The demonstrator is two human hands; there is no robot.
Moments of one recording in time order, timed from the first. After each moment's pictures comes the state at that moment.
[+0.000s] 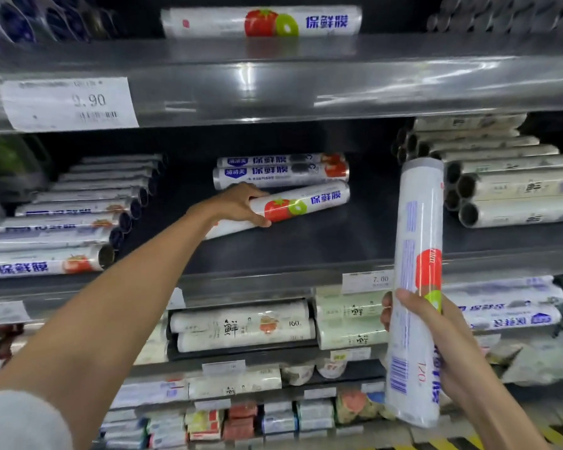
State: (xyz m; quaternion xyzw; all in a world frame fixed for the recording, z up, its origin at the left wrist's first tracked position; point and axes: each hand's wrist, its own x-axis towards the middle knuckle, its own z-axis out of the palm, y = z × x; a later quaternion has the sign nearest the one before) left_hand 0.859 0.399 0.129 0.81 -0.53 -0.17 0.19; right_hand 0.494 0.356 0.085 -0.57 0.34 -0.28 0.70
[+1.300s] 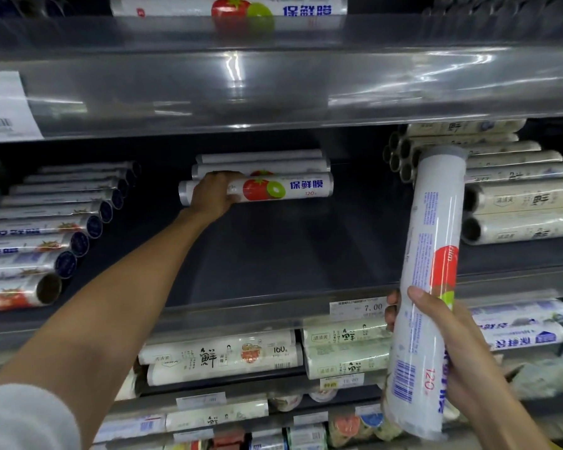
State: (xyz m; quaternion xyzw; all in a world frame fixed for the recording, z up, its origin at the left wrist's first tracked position) left_hand 0.905 0.342 0.101 0.83 -0.48 0.05 0.27; right_hand 0.512 0.316 0.094 -0.51 0.32 -0.32 0.73
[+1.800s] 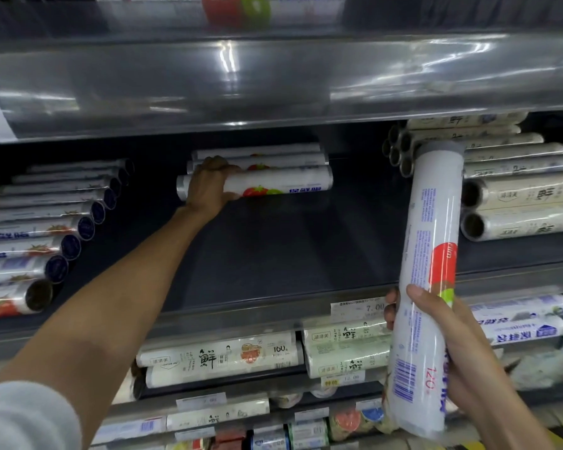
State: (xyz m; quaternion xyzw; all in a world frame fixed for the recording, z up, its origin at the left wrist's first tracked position) left_hand 0.917 0.333 0.095 0.81 -0.52 0.12 0.25; right_hand 0.518 0.316 0.097 -0.51 0.33 -0.32 0.73
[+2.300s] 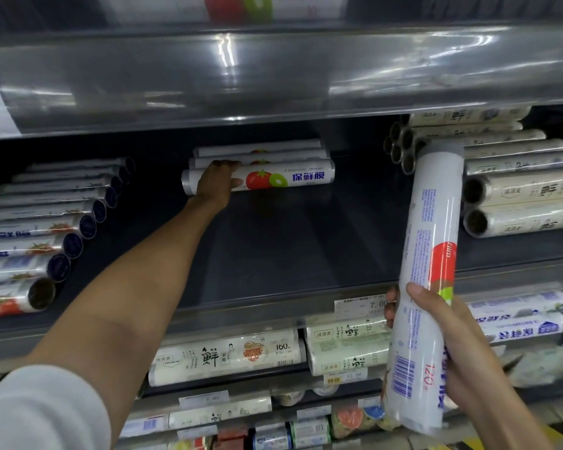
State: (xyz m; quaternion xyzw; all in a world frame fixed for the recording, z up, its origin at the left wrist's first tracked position) left_hand 0.918 0.316 0.101 0.85 -0.47 0.04 0.26; right_hand 0.521 0.318 0.093 -0.51 0.35 -0.31 0.72
